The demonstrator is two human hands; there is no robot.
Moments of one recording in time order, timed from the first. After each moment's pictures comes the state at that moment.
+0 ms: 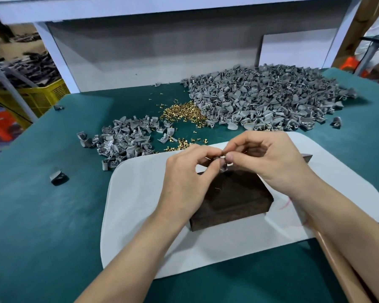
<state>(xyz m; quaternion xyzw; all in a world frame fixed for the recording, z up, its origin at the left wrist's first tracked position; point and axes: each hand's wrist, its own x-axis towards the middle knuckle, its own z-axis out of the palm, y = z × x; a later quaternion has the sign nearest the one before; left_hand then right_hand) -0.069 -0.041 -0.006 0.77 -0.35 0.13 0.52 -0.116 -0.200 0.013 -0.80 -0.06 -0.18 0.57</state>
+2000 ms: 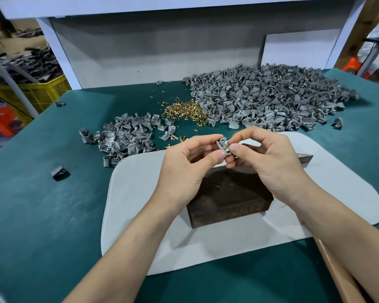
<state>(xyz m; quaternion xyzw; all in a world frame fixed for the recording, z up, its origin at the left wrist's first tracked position) -0.063 -0.039 0.002 0.65 -0.29 -0.06 0.70 -0.119 -0.185 0.010 -0.69 0.00 -0.17 0.70</state>
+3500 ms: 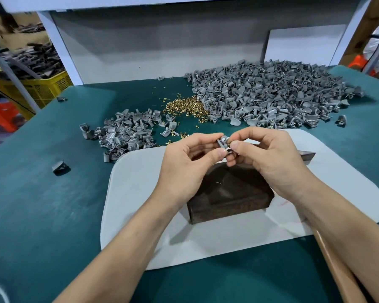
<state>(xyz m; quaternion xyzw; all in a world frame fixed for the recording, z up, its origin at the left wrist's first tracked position) -0.064 -0.042 -0.002 0.64 -0.31 -0.04 0.70 -0.115 -0.189 0.006 -0.67 -0.01 -0.16 0.73</state>
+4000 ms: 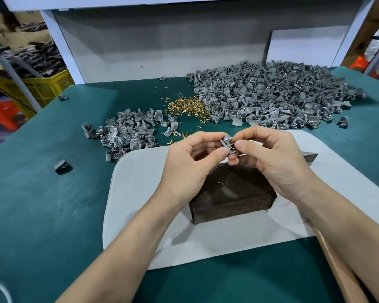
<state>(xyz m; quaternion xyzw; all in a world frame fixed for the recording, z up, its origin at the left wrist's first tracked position) -0.063 -0.041 -0.001 0.65 -0.31 -0.04 0.69 -0.113 -0.189 0.004 -0.65 -0.01 -0.17 0.75</state>
